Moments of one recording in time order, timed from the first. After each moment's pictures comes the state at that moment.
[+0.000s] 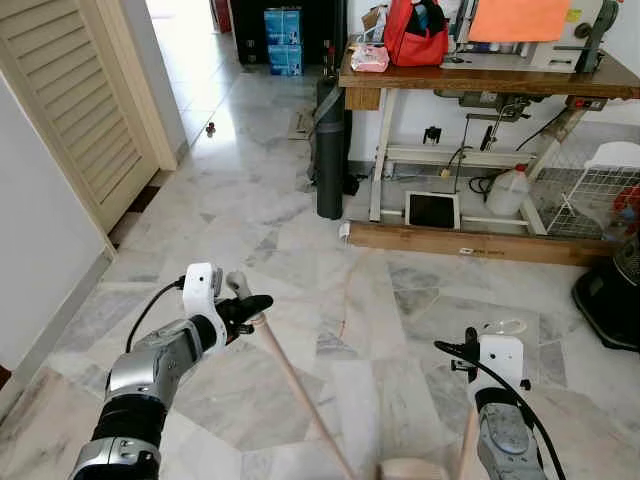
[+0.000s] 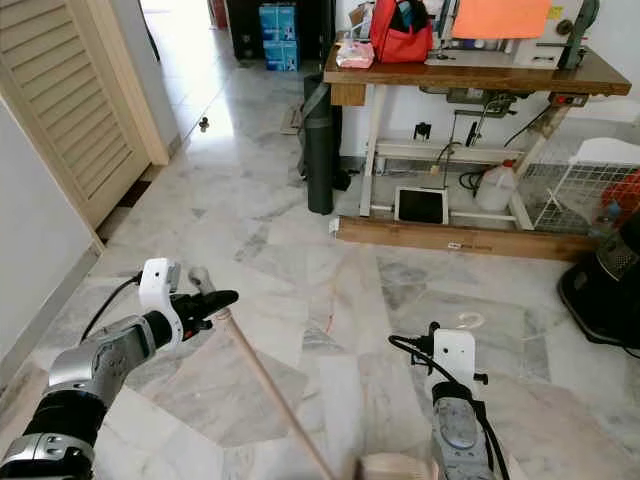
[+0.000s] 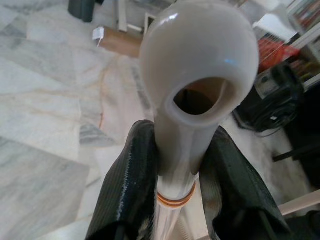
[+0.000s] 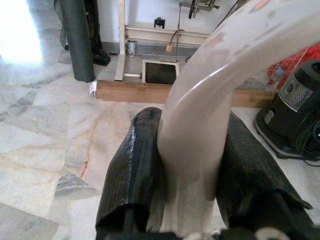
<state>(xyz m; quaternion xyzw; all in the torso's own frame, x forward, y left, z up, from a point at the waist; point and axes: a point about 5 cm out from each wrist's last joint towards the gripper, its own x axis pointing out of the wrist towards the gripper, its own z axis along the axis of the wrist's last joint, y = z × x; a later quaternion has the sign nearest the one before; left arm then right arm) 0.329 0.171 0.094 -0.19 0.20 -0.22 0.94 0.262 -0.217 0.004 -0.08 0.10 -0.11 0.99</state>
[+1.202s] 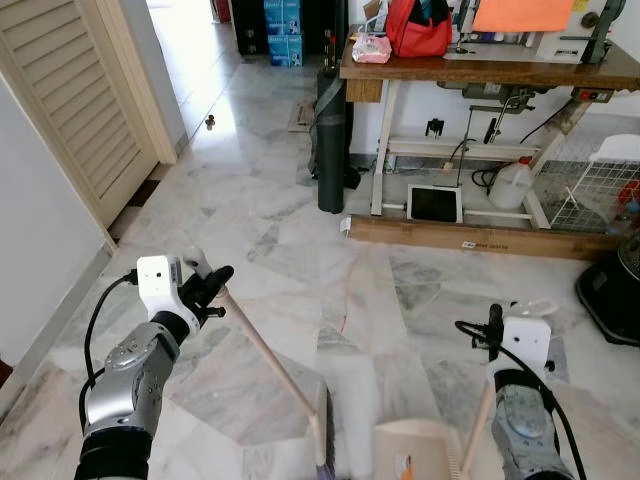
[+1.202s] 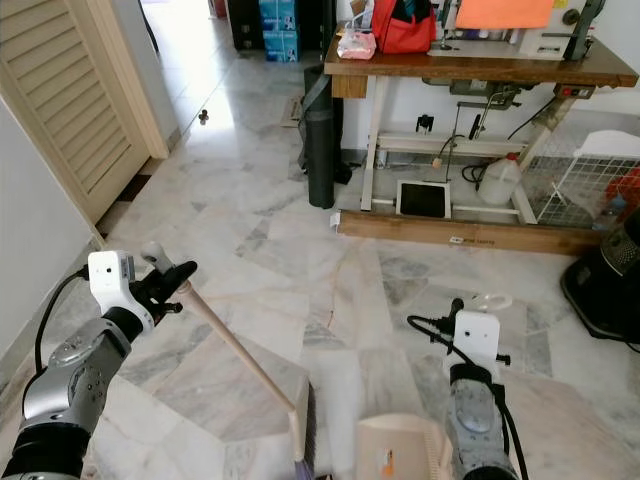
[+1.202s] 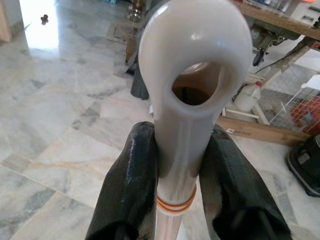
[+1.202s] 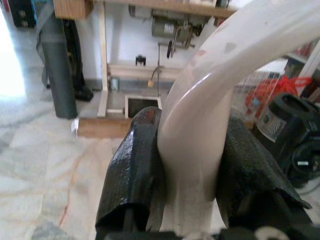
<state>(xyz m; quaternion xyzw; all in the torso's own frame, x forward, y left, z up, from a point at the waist) 0.311 0.206 0.117 -0.12 0.04 -0.11 0.99 0.281 -0.240 0.041 -0.10 0.01 -0.15 0.98</state>
